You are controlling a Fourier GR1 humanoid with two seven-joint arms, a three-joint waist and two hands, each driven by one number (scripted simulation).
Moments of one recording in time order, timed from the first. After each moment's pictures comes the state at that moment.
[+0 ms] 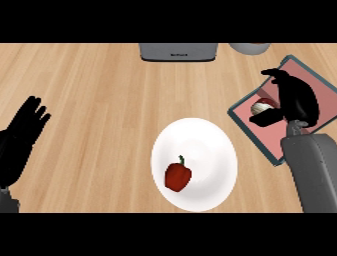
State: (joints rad) left arm -0.04 0.19 0.22 -1.66 0.19 -0.12 0.28; right arm -0.48 -0.18 -0.08 -1.28 0.98 0.02 0.36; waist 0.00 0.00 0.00
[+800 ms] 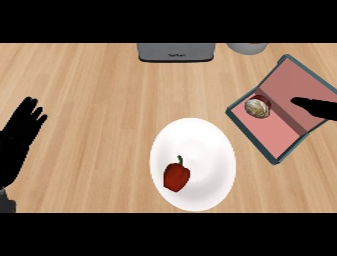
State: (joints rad) left arm -0.04 0.20 0.23 -1.65 0.20 -0.12 0.29; right arm -0.38 -0.18 -0.43 -1.54 0.51 -0.12 0.27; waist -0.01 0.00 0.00
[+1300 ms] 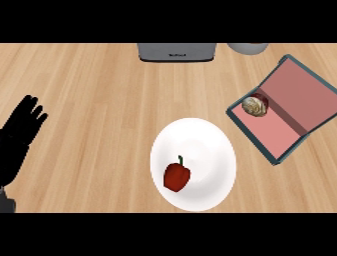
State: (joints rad) left arm -0.04 0.20 0.23 -1.67 0.20 -0.12 0.32; right arm -0.21 -0.33 -0.60 -1.59 0.23 0.06 0.15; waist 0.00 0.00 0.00
